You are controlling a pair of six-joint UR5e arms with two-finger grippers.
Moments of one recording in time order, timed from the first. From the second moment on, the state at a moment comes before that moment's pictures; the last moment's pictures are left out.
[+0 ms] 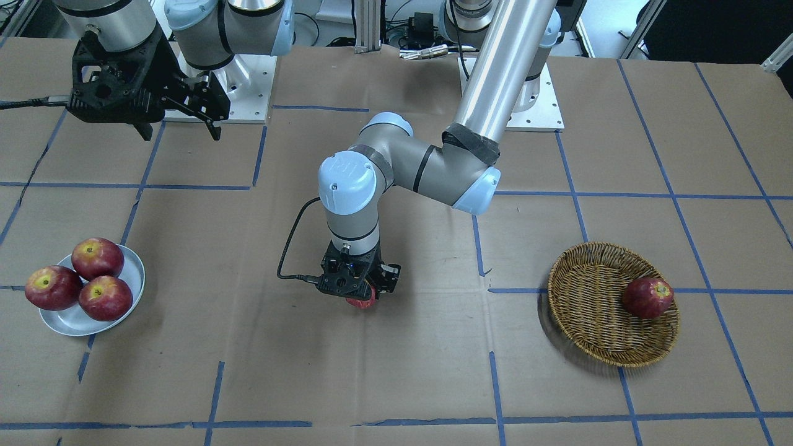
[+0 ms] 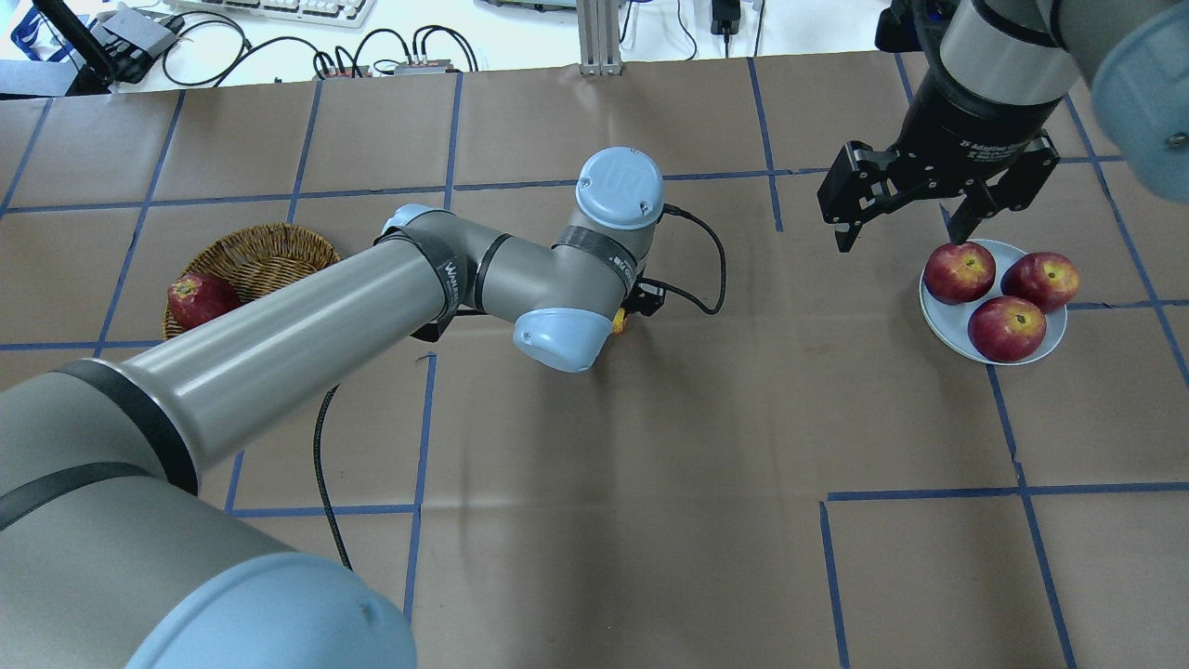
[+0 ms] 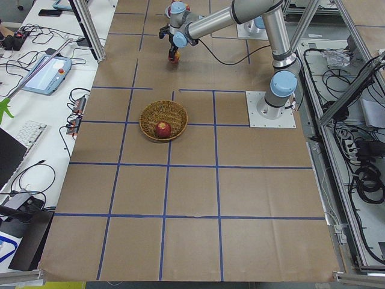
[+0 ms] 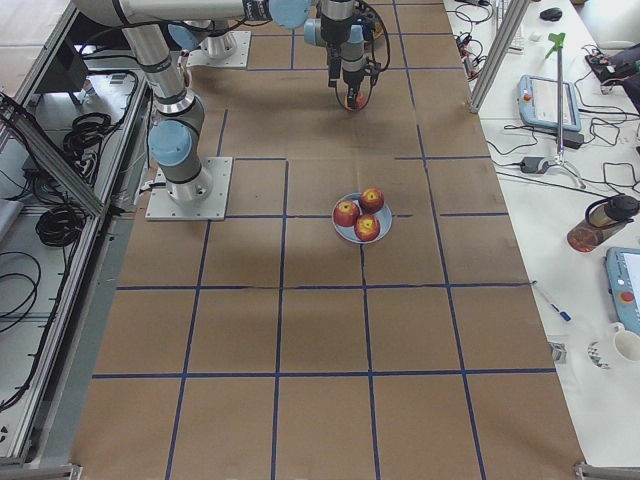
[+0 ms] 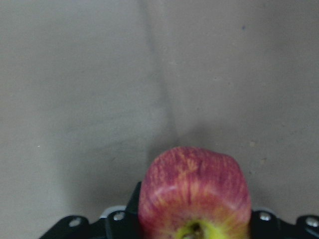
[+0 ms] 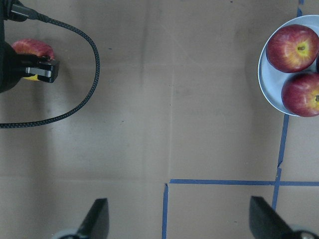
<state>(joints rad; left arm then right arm) -2.01 -2.16 -1.65 -0.81 1.70 -0.18 1.56 -1.62 1.59 -1.50 -1.56 -0.04</state>
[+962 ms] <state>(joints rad) -2.00 -2.10 -1.64 -0.82 1.66 -0.18 1.56 -1.62 1.59 -1.50 -1.56 -0.04</state>
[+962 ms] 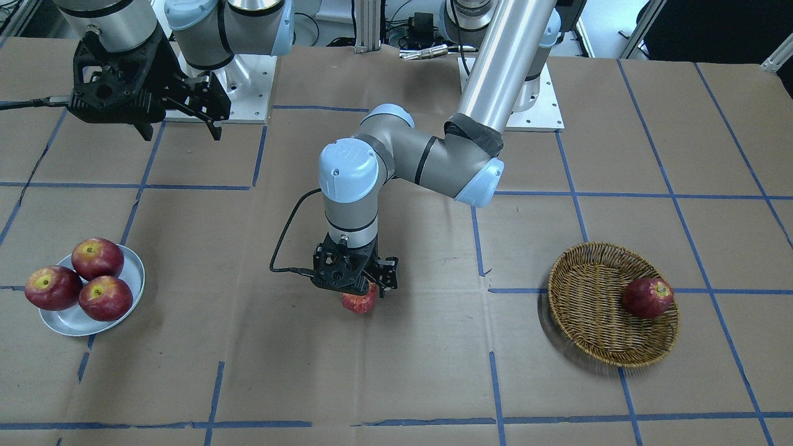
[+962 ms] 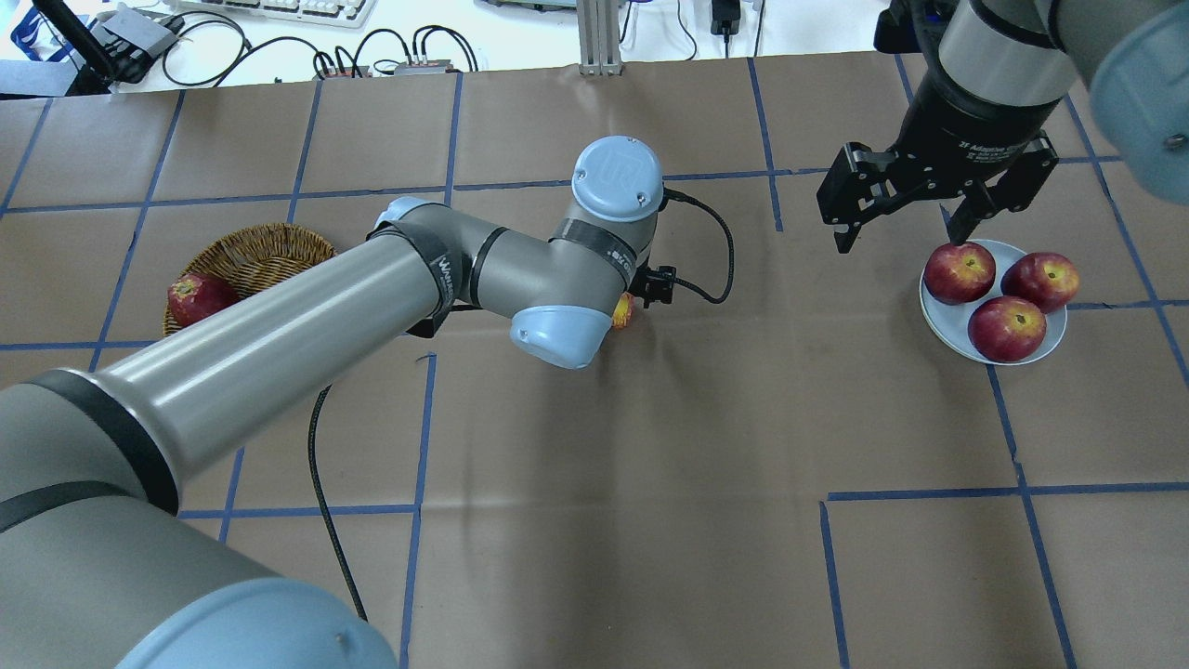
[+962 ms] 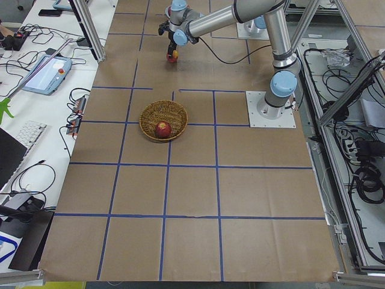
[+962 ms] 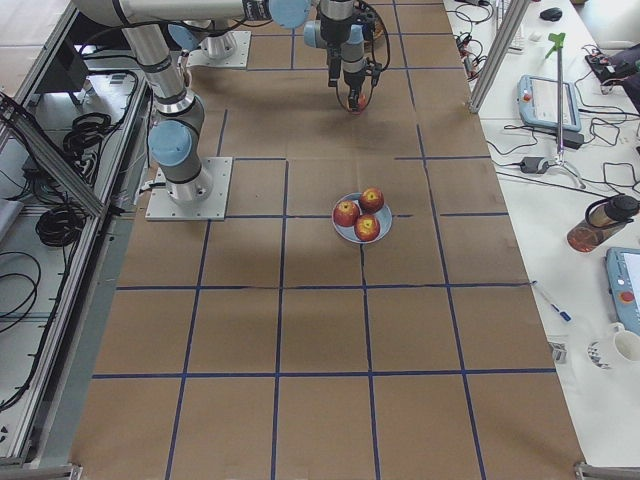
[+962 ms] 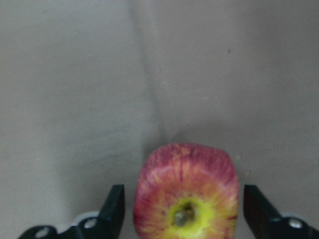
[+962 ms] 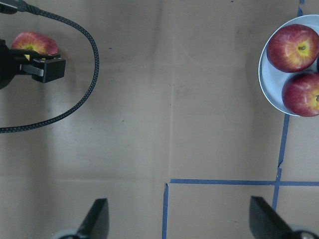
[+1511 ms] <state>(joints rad) -1.89 -1.86 -1.64 -1.11 1.65 -0.09 1.56 -1.62 1.59 -1.50 -1.56 -0.04</state>
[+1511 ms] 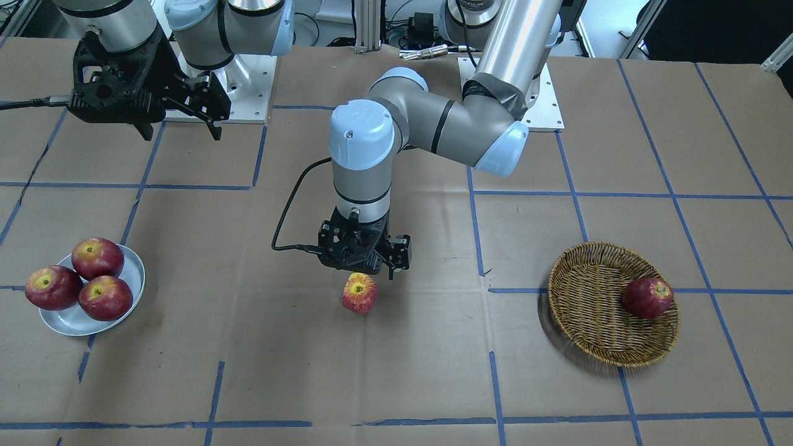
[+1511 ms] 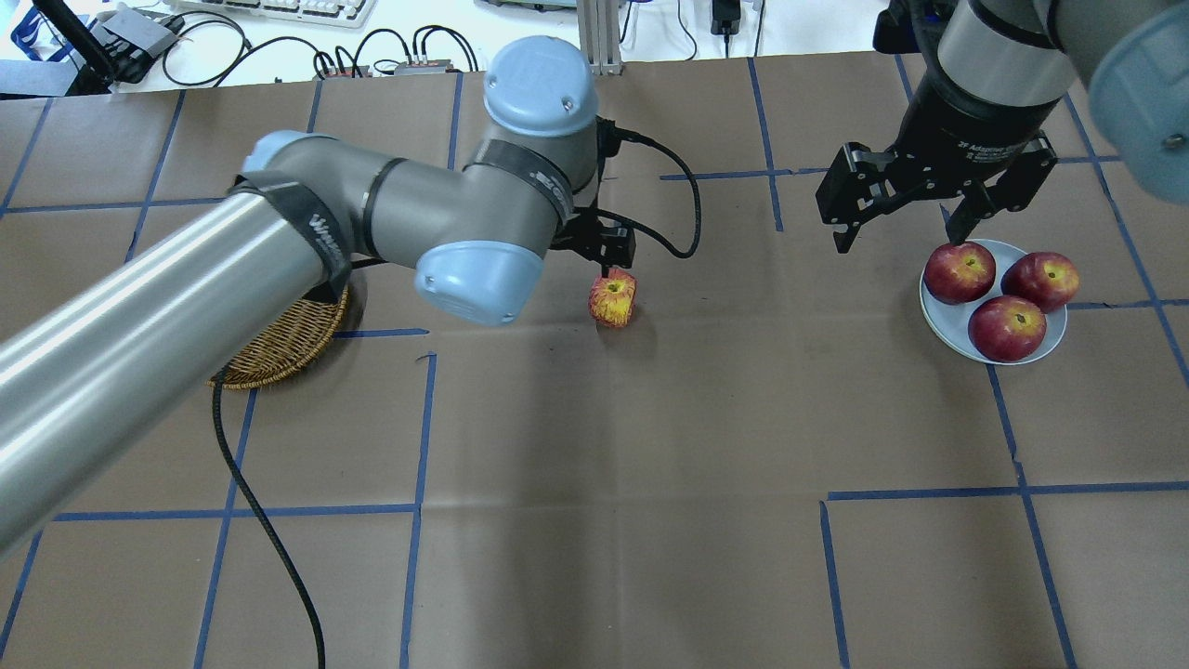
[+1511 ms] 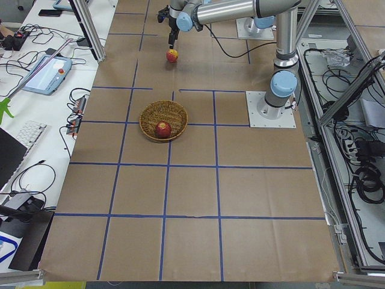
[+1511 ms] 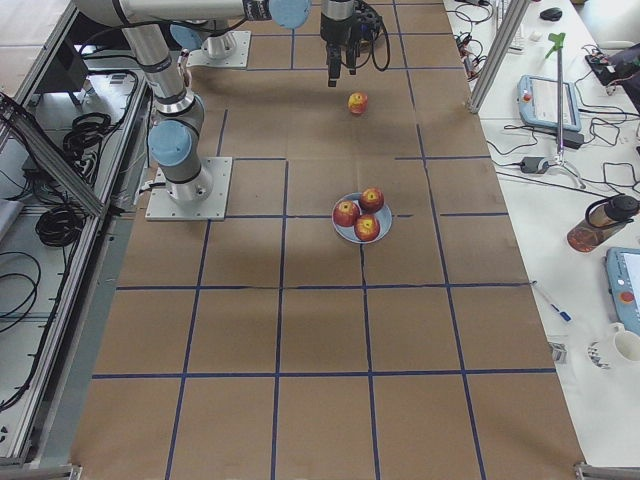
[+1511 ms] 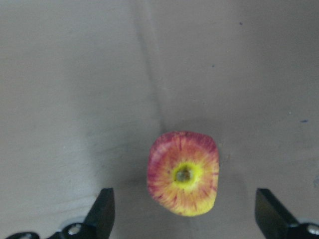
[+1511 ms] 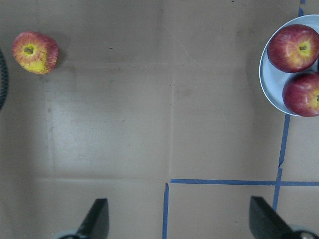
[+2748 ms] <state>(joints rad) -1.53 -1.44 -1.65 -1.59 1.63 0.14 1.88 -1.35 1.58 -1.87 -1.57 0.39</state>
